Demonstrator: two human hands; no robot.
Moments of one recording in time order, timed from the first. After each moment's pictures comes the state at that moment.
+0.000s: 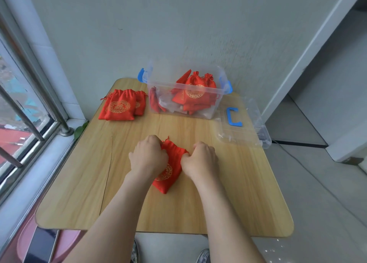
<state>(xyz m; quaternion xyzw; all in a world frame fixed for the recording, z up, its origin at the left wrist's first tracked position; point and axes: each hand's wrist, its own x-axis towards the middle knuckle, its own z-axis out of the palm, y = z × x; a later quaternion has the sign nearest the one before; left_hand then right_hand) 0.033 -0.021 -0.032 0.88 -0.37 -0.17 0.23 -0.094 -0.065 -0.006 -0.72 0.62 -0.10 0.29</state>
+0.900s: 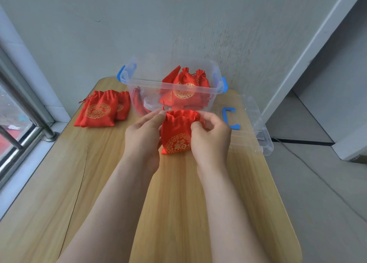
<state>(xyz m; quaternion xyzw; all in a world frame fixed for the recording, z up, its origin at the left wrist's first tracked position) 0.014 -0.082 0.010 0.54 -0.09 -0.42 0.72 -0.090 -0.137 0.003 -0.54 0.53 -0.48 0.45</state>
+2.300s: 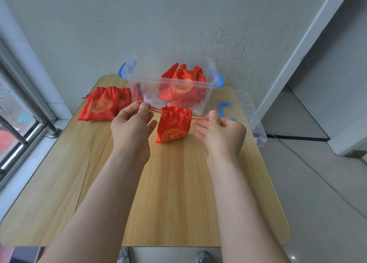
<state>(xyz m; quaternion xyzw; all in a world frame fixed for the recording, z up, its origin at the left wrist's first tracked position) 0.020 -0.060 0.015 0.53 -0.06 -0.33 0.78 -0.121 -0.126 0.020 -0.40 0.53 -0.50 0.55</state>
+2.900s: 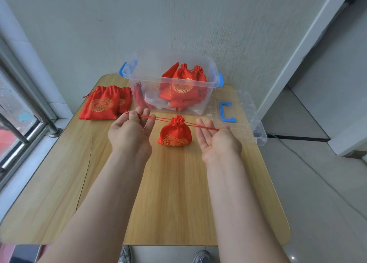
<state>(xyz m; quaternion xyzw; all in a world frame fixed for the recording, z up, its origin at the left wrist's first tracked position) 0.020 -0.063 0.013 0.43 0.09 -0.34 0.83 -0.119 -0.122 0.033 -0.08 0.50 -0.51 0.69</state>
